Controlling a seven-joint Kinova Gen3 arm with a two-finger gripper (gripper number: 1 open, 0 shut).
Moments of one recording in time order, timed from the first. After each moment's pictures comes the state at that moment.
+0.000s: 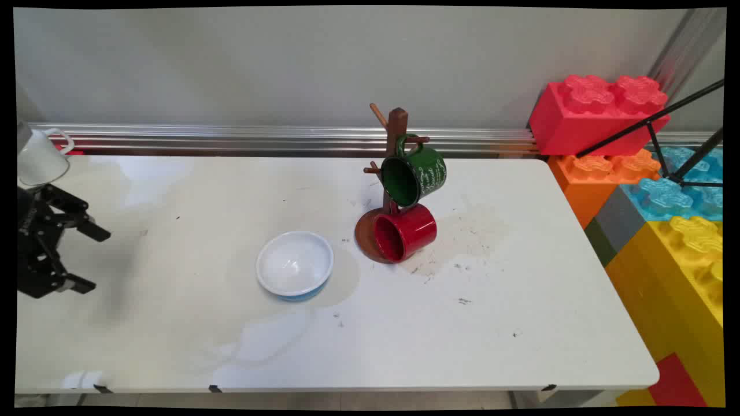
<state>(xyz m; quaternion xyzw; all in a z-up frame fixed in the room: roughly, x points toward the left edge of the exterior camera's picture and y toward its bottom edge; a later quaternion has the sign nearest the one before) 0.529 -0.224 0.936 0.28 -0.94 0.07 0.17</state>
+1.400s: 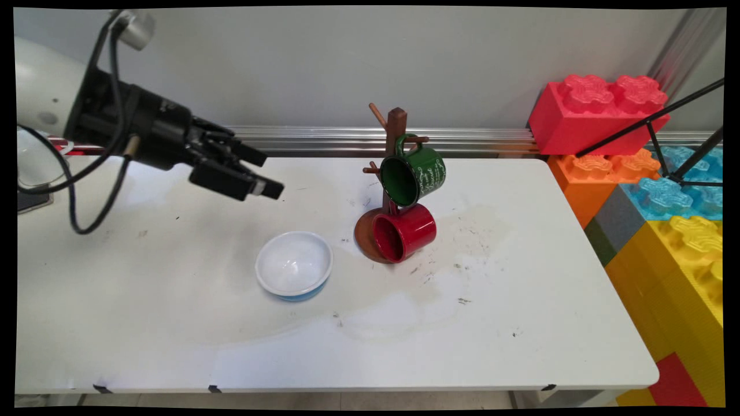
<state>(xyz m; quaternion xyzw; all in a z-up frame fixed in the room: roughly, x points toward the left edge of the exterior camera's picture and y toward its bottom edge) 0.382 -0.306 0.977 0.37 -0.83 0.10 0.41</state>
